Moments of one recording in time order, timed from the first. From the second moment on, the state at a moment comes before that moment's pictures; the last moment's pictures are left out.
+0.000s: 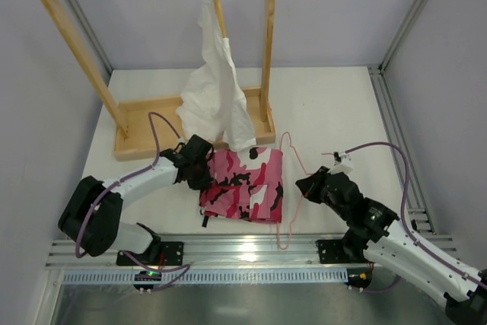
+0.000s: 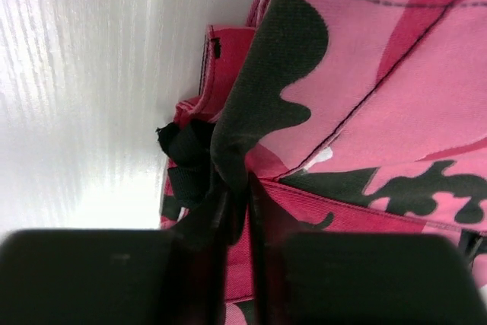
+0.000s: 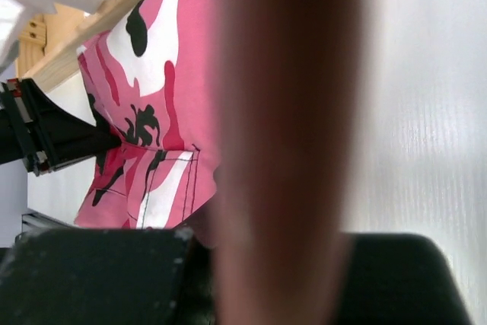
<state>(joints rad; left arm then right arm) -0.59 1.39 0.75 -0.54 -0.05 -0.84 0.78 0.47 0.36 -0.42 0.30 0.97</state>
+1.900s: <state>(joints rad) -0.60 1.22 0.57 -0.20 -0.04 -0.92 0.79 0.45 0.31 -0.43 0.17 0.88</state>
